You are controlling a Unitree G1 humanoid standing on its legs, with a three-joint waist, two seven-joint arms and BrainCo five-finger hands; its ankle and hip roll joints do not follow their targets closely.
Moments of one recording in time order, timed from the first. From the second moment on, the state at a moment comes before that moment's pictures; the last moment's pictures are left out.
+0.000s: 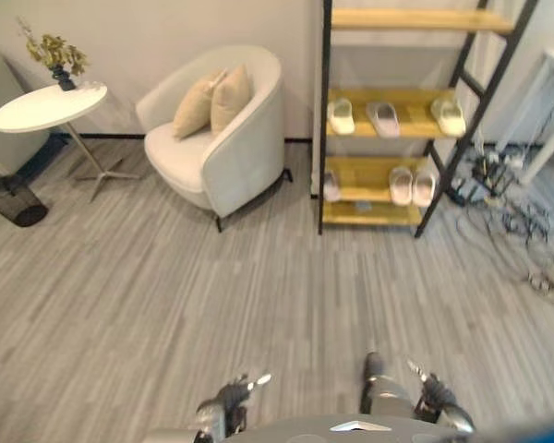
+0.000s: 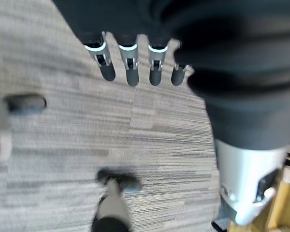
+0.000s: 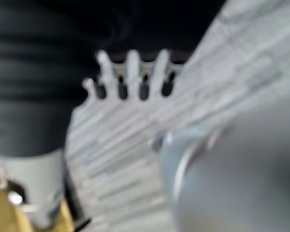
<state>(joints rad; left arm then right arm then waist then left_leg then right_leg) -0.07 0.11 0.04 1.52 -0.13 -0.18 -0.14 0.00 -0.11 -0.32 1.35 0.34 -0.17 -0.03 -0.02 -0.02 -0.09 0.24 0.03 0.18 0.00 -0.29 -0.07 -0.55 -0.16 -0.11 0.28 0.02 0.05</state>
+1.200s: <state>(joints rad) -0.02 0.17 0.31 1.52 -0.28 -0.20 -0.08 -0.09 -0.16 -0.22 1.26 0.20 -0.19 -0.20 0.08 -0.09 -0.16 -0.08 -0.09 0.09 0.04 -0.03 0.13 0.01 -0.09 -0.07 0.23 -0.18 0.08</state>
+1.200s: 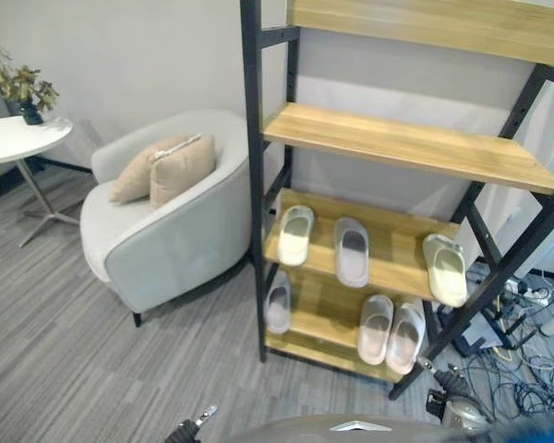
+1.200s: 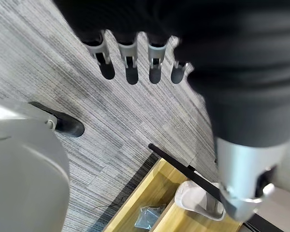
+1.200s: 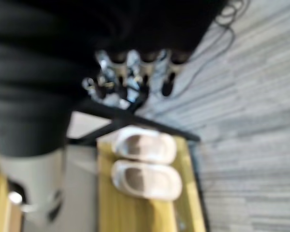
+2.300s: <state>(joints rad) 0.03 0.17 0.16 1.52 -0.16 -0.21 -0.06 -0.11 -0.15 0.02 1.21 0.07 -0.18 -0.14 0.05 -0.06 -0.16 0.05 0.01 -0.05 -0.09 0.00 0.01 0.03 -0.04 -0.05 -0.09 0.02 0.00</state>
